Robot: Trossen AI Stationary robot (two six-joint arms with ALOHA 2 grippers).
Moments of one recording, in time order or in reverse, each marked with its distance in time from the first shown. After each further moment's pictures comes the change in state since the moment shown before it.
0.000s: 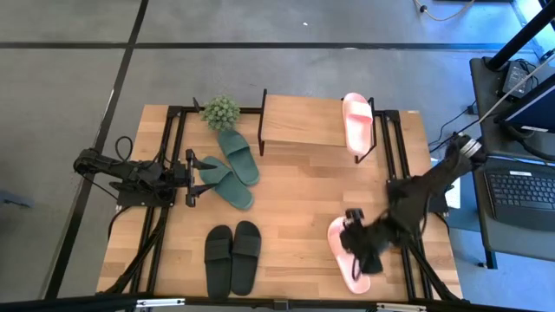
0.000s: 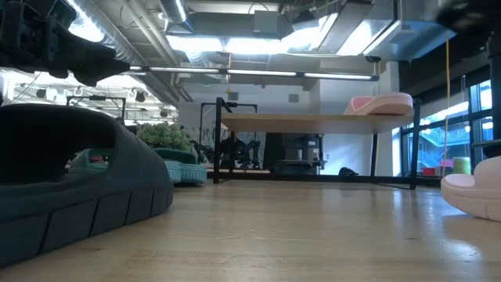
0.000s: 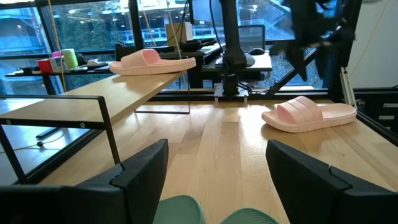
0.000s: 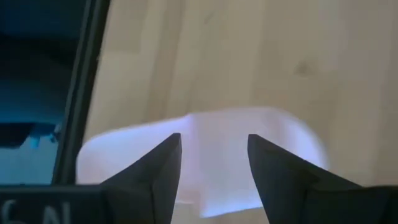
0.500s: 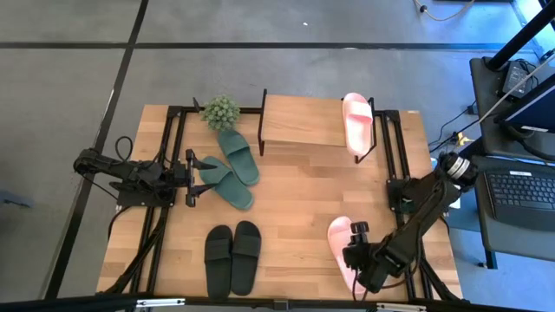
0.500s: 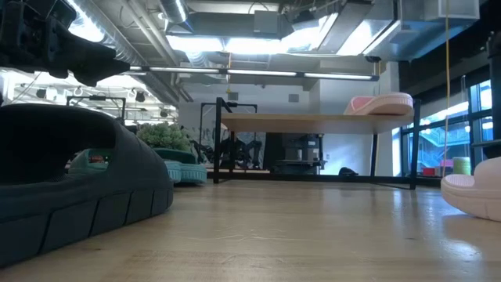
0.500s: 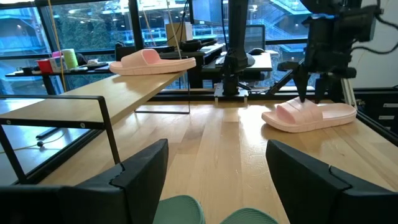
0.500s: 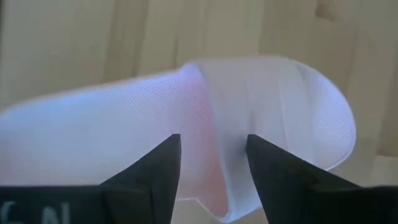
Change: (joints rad) left arm 0.000 0.000 0.000 0.000 0.000 0.001; right arm 0.169 0.243 0.003 -0.059 0.179 0.169
